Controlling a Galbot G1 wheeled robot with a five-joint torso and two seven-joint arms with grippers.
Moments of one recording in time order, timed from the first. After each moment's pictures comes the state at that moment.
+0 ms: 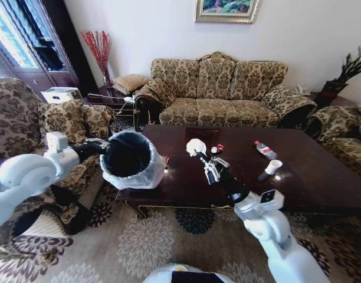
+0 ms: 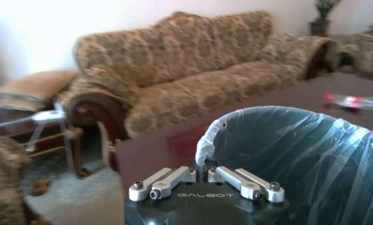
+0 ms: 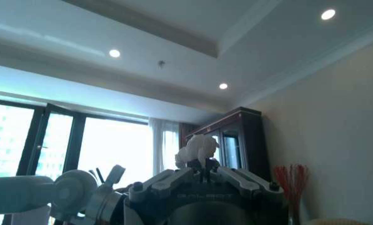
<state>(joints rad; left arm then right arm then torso) 1.69 -0.18 -1.14 -2.19 -1.29 0.40 -0.04 -1.23 1.08 0.31 2.34 0.70 0.02 -0.46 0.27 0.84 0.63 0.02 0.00</state>
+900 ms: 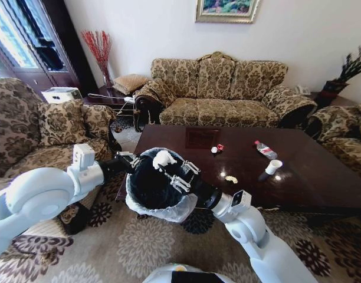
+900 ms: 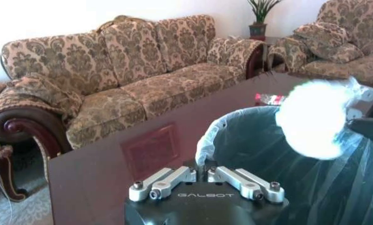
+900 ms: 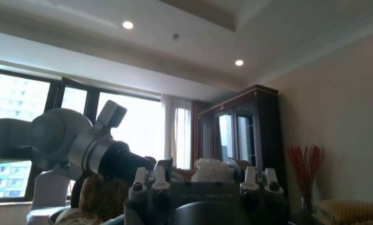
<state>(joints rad) 1.68 -0.18 -1.15 -2.45 -1.36 0.47 -0.13 -1.15 1.09 0.12 2.29 0.53 0.00 -0.39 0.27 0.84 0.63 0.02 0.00</state>
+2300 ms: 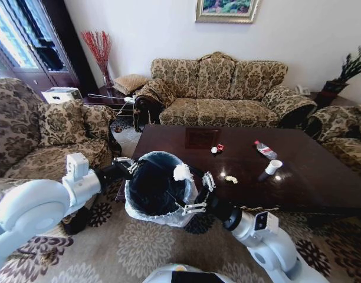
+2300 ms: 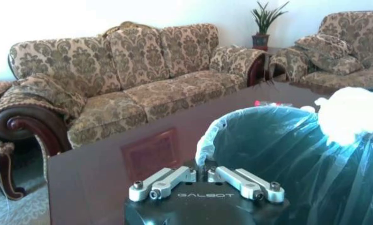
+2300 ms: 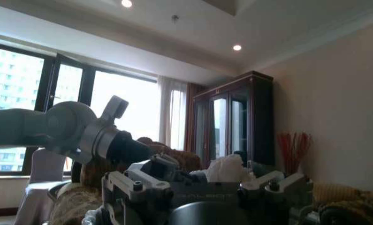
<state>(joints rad) 1.80 -0.31 -1.23 -2.50 -1.29 0.45 -0.09 -1.47 1.02 0.37 2.44 0.51 0.02 -0.49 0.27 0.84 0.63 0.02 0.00</state>
